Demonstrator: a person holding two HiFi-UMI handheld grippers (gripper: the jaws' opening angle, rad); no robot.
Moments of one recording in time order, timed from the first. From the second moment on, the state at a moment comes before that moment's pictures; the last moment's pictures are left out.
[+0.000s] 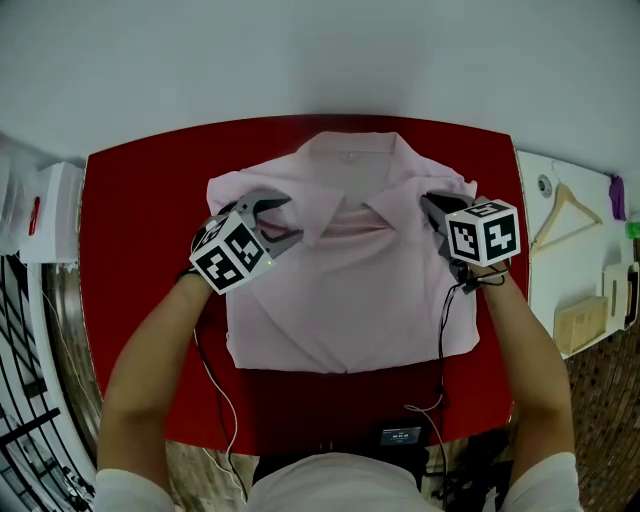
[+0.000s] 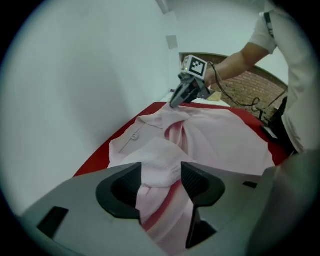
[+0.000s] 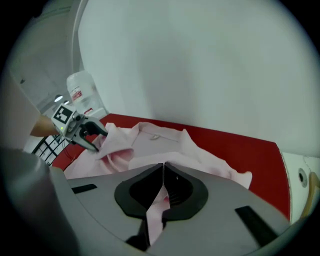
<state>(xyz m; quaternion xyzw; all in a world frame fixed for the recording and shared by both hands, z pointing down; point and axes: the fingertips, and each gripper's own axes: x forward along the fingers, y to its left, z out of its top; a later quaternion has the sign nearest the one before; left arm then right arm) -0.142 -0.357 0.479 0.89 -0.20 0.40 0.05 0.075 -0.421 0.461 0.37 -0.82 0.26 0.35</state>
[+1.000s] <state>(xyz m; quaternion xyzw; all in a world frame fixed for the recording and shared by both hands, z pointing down) -0.200 -0.466 0.451 0.88 -0.33 0.32 0.13 0.050 -0.532 0.446 0.41 -0.84 0.17 0.31</state>
